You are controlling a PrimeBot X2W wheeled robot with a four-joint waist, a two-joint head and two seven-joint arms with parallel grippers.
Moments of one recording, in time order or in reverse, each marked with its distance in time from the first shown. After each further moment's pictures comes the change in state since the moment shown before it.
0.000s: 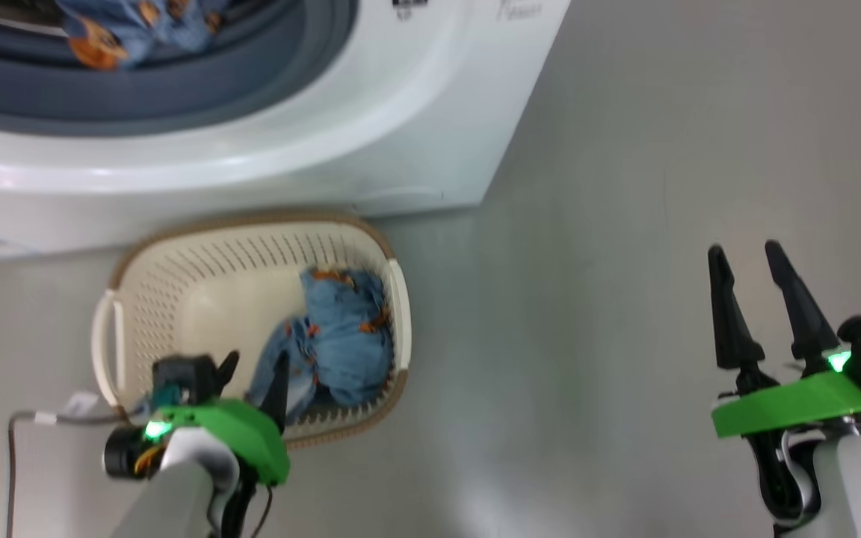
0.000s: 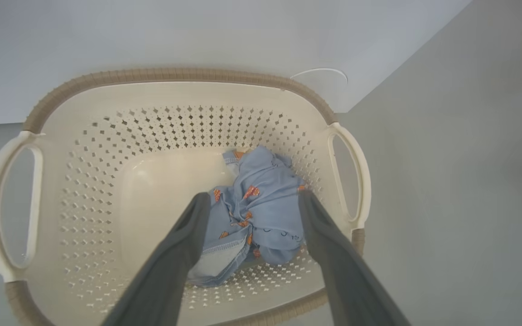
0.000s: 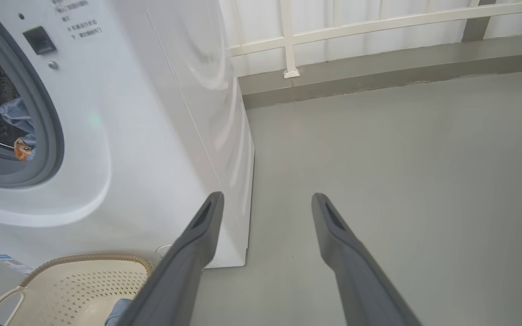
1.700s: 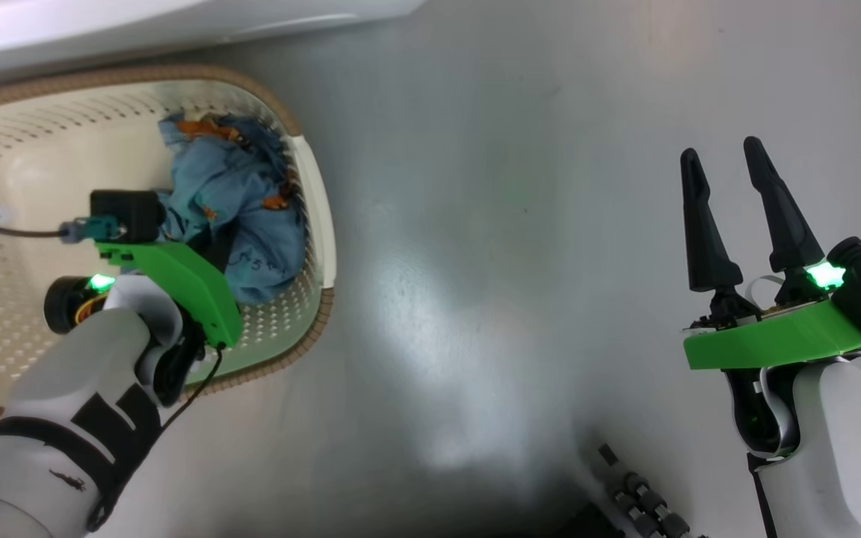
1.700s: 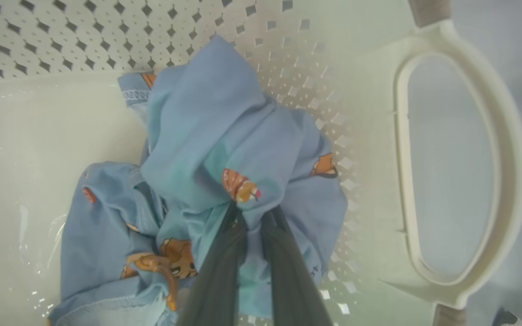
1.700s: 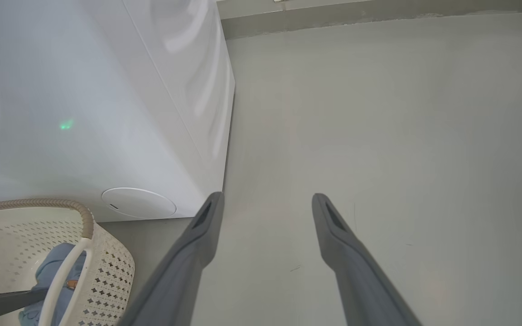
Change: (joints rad) left arm -0.473 0.246 -0.856 0.004 -0.836 0.000 0.069; right arm -0.154 0.032 0.058 -0.073 -0.023 0.000 0.000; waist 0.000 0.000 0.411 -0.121
